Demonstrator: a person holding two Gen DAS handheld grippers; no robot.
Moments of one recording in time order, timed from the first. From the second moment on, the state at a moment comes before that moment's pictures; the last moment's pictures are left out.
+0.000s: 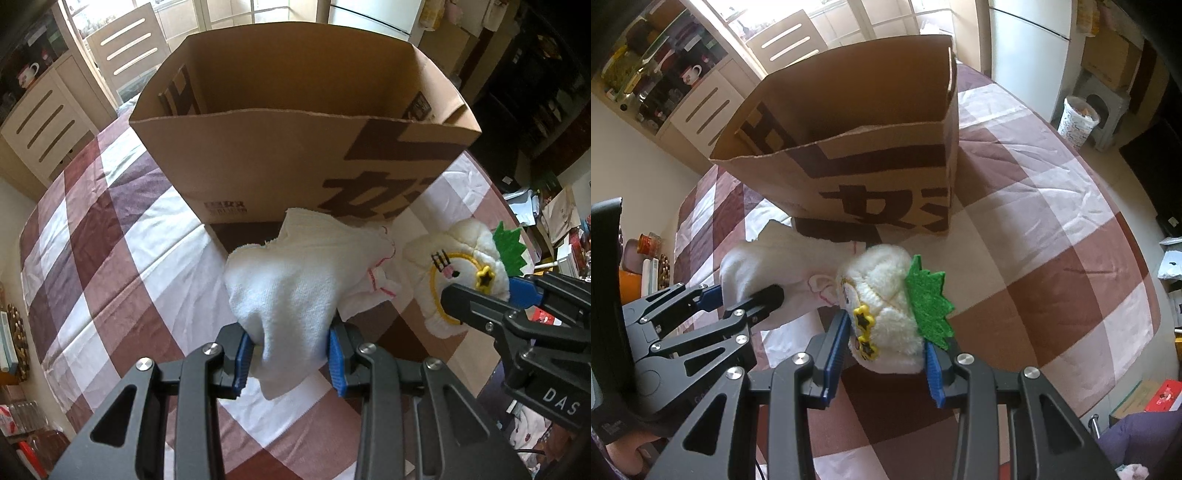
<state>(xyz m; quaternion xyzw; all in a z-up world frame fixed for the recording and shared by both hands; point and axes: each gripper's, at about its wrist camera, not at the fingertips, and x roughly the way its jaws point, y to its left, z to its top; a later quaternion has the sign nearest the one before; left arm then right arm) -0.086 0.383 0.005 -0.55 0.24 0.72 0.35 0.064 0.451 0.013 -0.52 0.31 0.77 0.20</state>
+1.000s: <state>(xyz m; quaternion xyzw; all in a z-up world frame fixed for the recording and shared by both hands) -0.120 0.386 0.132 -0.46 0.19 0.77 0.40 0.034 0.472 0.127 -0.43 0.28 0.84 0.17</state>
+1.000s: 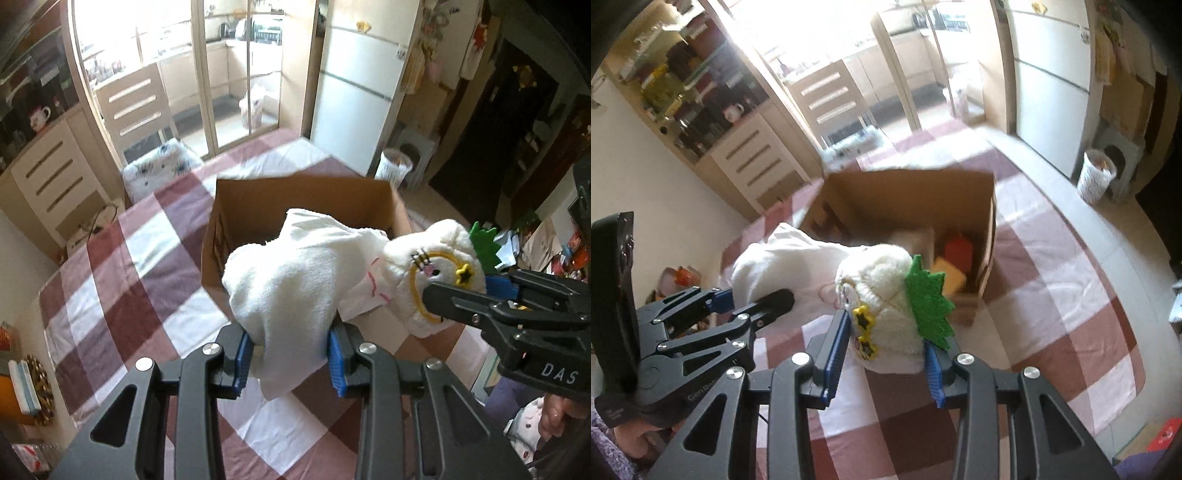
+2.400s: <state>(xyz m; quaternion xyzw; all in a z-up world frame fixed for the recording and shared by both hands) -0.212 0.463 0.027 -0.54 0.23 0.73 0.35 -0.061 0.525 0.033 -0.51 0.24 0.80 0.19</state>
